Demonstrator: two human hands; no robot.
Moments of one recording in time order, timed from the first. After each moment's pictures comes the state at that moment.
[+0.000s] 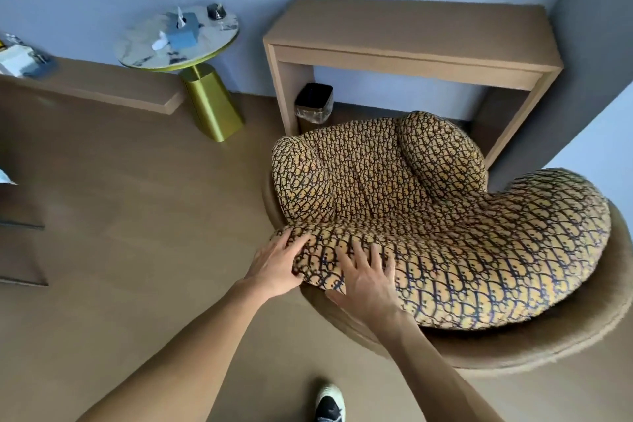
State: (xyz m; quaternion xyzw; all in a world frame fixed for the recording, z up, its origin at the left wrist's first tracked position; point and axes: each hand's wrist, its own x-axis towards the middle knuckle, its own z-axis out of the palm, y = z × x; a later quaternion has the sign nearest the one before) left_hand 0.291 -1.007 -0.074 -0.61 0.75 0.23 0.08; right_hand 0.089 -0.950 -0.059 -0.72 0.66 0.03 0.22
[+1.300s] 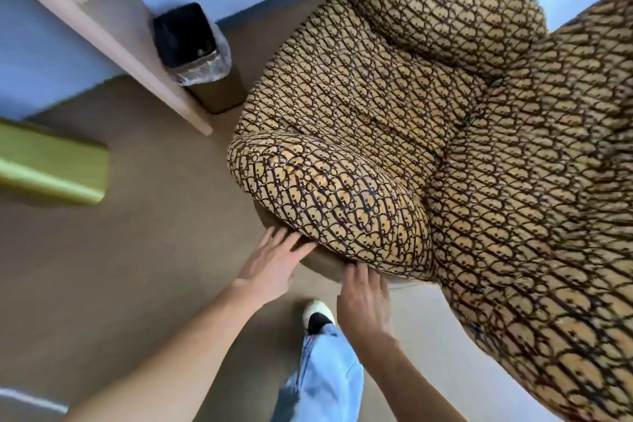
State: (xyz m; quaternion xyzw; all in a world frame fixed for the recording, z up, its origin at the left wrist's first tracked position) left_hand 0.485 -1.460 -0.345 -0.15 0.95 0.12 0.27; right_hand 0.396 -1.280 -0.324 -0.32 0.88 0.04 0.34
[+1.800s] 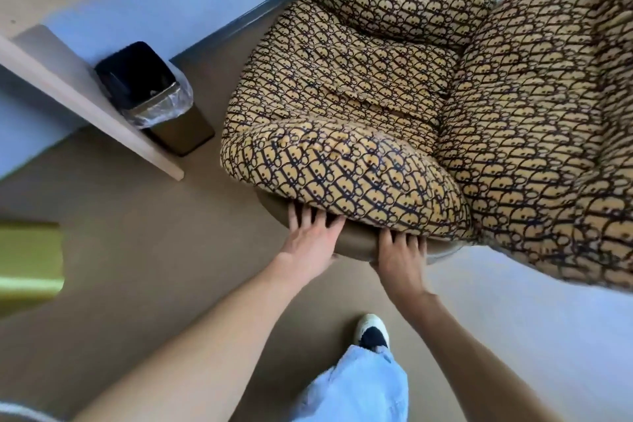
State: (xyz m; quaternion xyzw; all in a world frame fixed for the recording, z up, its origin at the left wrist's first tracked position) left_hand 0.468 -1.515 -0.395 -0.06 0.97 0.09 0.21; right_hand 0.431 -1.340 -0.400 -0.19 0.97 0.03 0.17
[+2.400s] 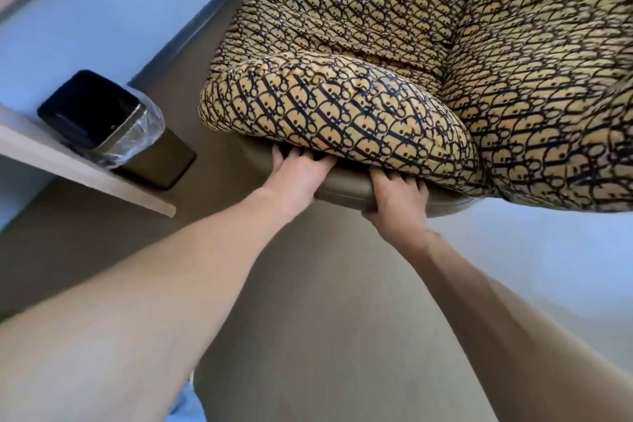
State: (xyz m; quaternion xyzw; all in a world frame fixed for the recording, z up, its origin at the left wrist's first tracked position) left_hand 0.416 -1.659 -0.401 0.10 0.97 0.02 0.20; right_hand 0.435 -1.474 -0.422 -0.07 0.98 -0.10 0.13
